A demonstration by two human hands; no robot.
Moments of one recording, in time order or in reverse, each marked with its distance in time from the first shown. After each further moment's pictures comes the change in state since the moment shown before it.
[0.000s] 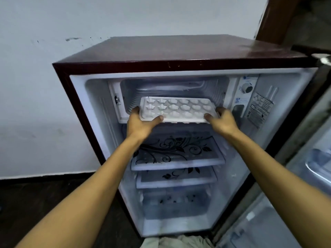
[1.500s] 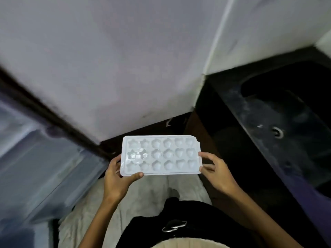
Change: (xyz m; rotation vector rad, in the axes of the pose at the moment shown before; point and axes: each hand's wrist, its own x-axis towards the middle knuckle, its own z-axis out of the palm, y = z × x) left_hand -0.675 0.002 0.133 0.202 -1.793 0.239; right_hand -0.871 0.095 -0.182 0.300 1.227 1.094
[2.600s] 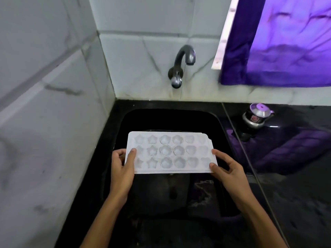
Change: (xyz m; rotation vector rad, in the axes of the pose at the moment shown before) left_hand 0.092 0.313 0.437 0.082 -1.009 0.359; right_hand -0.022 -0.002 -0.252 0.719 1.362 0.133
